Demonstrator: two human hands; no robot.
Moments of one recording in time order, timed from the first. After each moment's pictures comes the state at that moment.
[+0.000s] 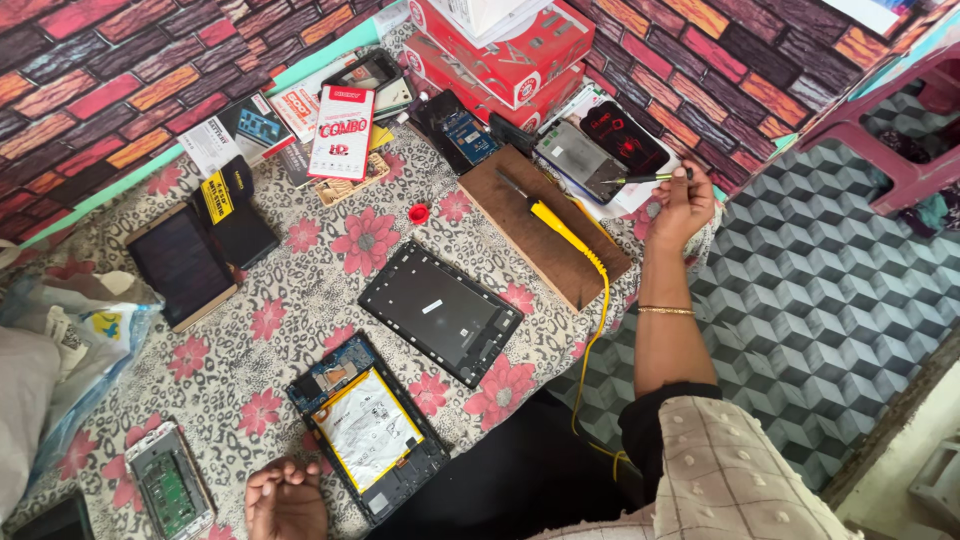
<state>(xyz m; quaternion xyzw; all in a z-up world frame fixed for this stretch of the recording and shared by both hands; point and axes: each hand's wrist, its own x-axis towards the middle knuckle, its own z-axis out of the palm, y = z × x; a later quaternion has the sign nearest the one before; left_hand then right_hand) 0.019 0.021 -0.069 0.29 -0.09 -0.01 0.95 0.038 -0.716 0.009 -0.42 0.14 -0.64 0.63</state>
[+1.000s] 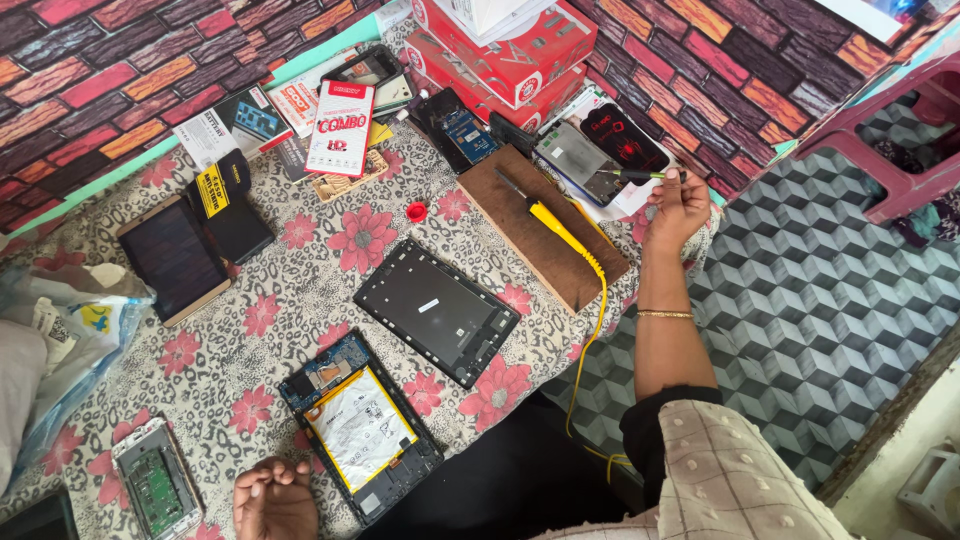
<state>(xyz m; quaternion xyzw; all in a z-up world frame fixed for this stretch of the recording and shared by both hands) 0.016 0.021 -0.067 0.29 -0.09 0.00 0.95 0.041 -0.710 0.016 -0.46 0.17 -0.63 0.60</state>
